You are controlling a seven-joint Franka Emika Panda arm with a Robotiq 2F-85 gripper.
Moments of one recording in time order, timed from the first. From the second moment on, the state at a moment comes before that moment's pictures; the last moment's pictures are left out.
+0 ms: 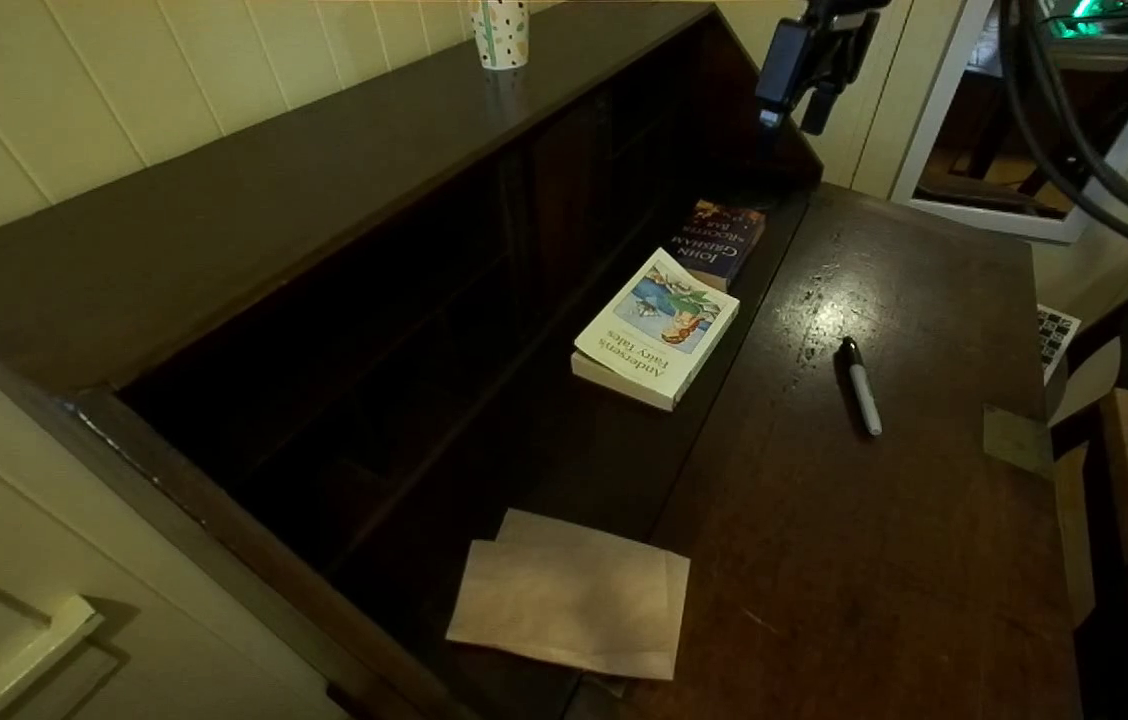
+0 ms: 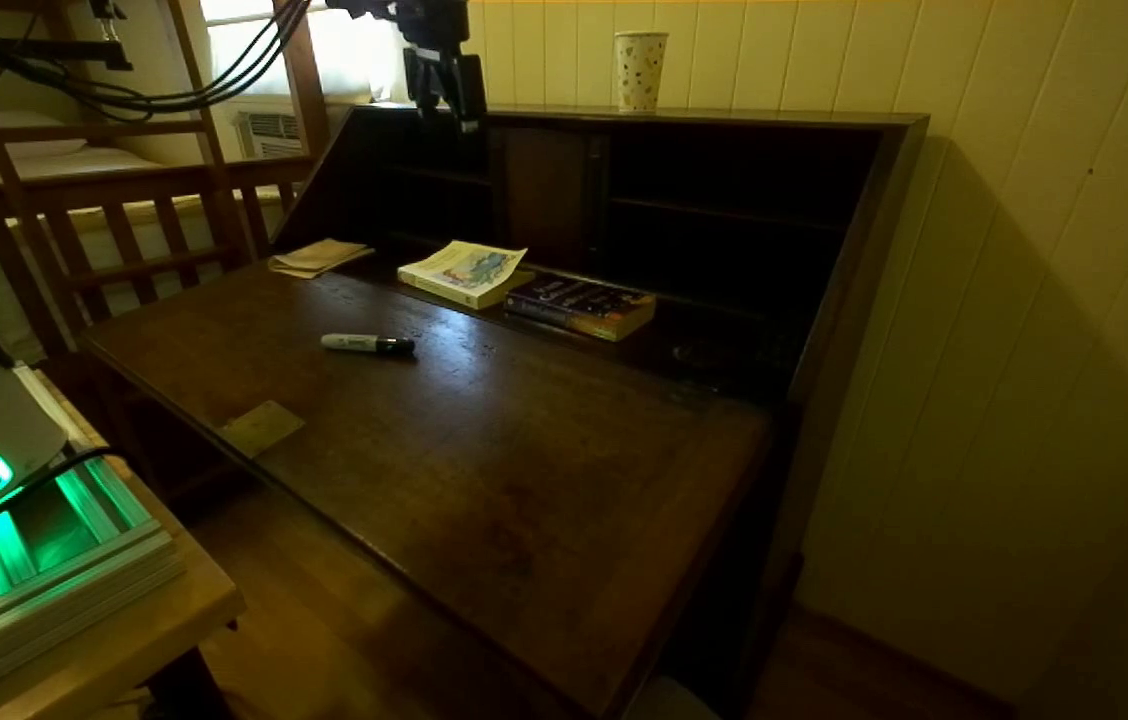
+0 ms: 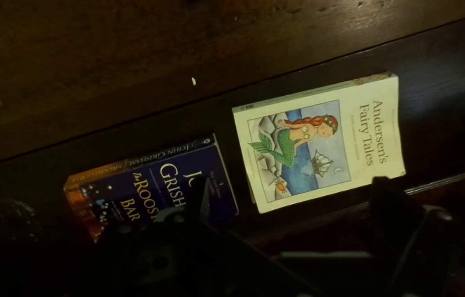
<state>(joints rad) -0.12 -0.11 -0.18 -2.26 0.09 2.25 -0.10</state>
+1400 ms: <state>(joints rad) -0.17 0.34 -0.19 -2.14 -0.08 2.65 -0.13</state>
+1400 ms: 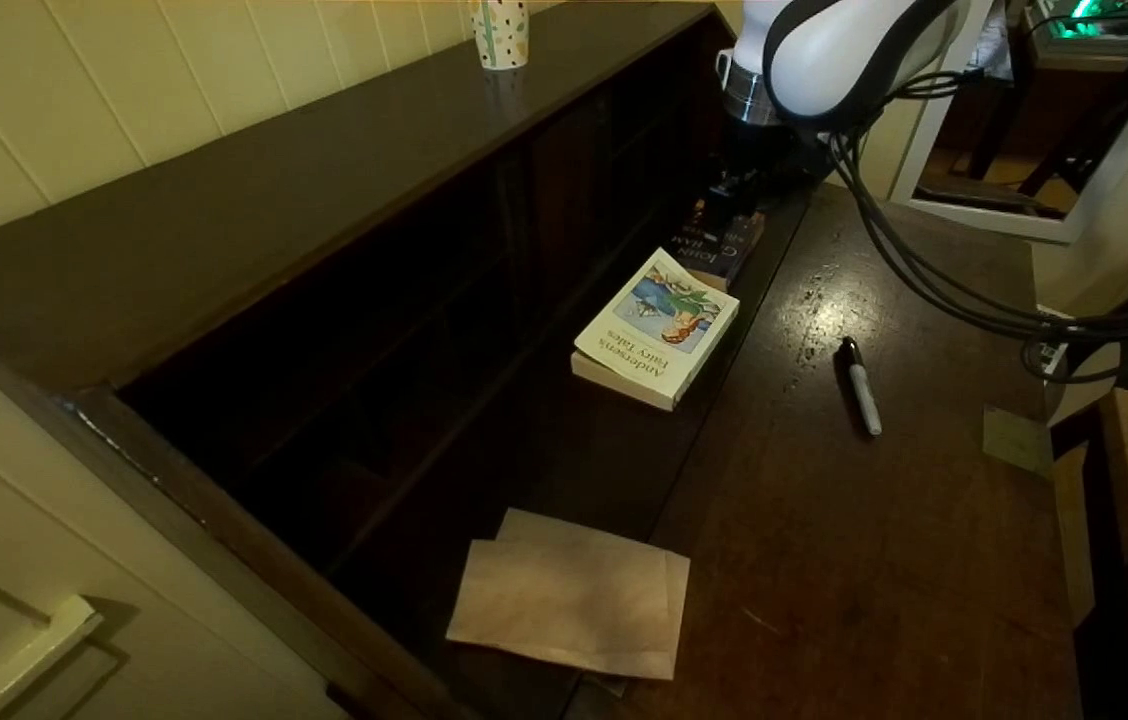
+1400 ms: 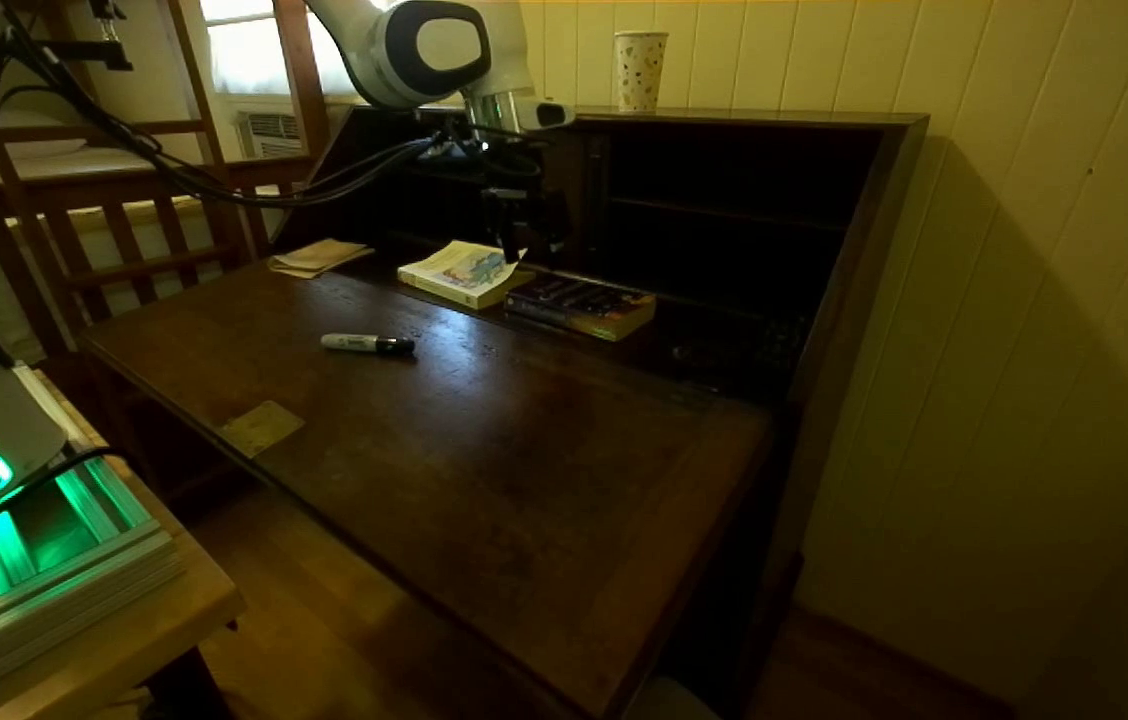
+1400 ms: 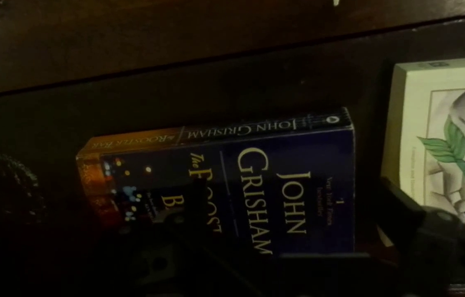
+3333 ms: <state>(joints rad) -0.17 0.44 -0.18 -2.14 -0.08 2.83 -0.12</state>
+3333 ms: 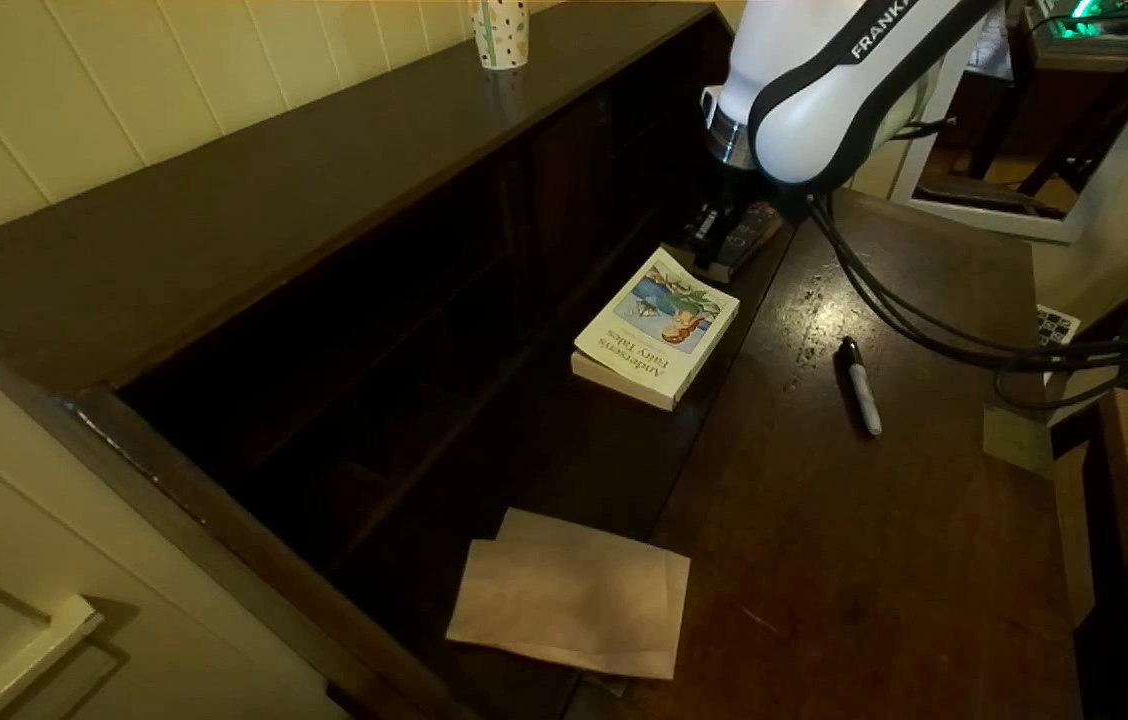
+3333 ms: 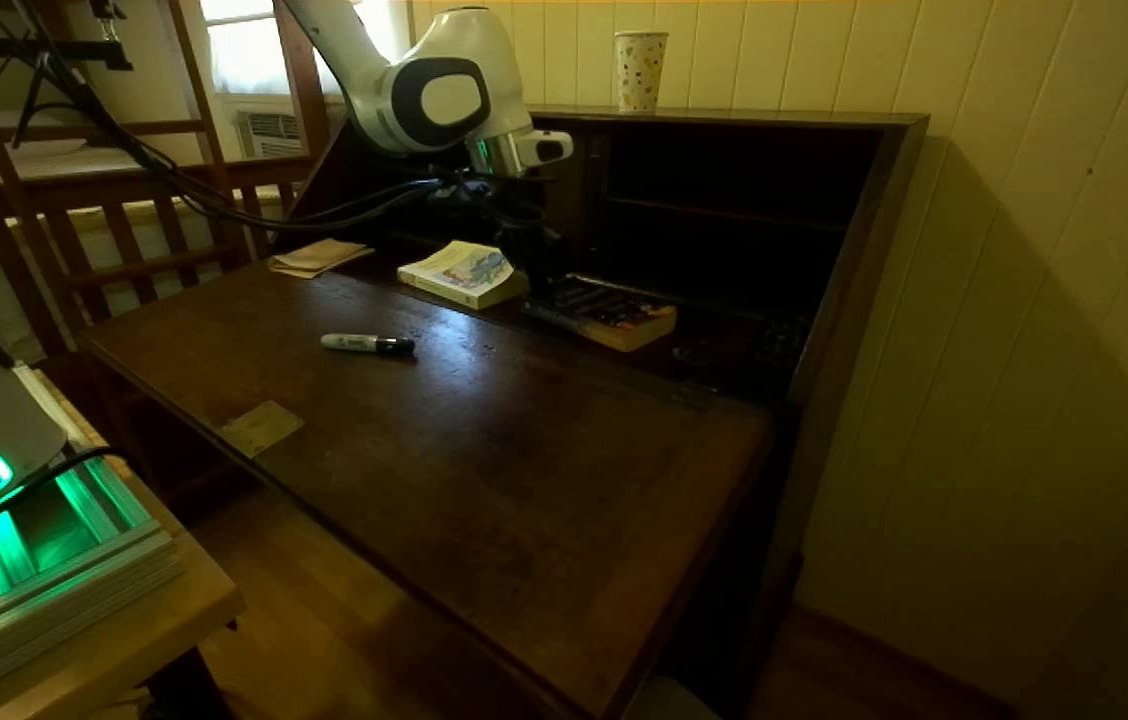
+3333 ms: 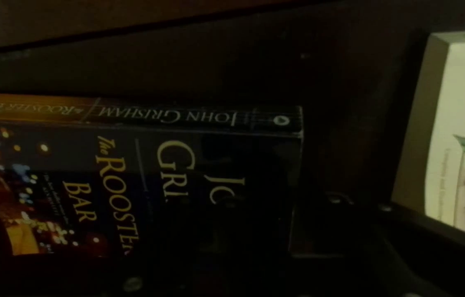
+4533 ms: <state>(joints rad) -0.19 0.53 -0.19 -2.01 -0.06 2.86 -0.10</state>
